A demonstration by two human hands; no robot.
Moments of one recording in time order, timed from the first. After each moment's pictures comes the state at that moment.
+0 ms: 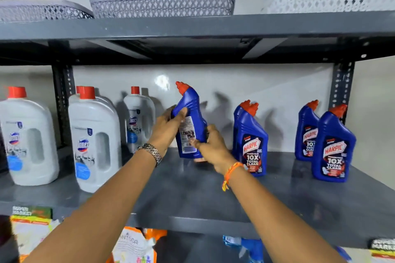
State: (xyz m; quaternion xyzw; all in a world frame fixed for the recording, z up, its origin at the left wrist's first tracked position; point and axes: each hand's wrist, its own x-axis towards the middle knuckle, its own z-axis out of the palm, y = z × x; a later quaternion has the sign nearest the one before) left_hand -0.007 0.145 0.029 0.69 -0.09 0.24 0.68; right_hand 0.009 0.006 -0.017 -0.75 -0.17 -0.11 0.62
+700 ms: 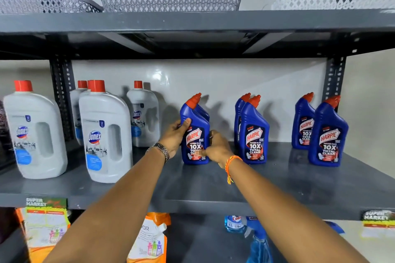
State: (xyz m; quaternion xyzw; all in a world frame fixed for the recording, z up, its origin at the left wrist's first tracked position) left_hand 0.012 0.163 -0.013 0.66 -0.12 0.09 0.73; right_hand 0.020 0.012 -0.041 -0.83 -0.09 -0.11 0.54
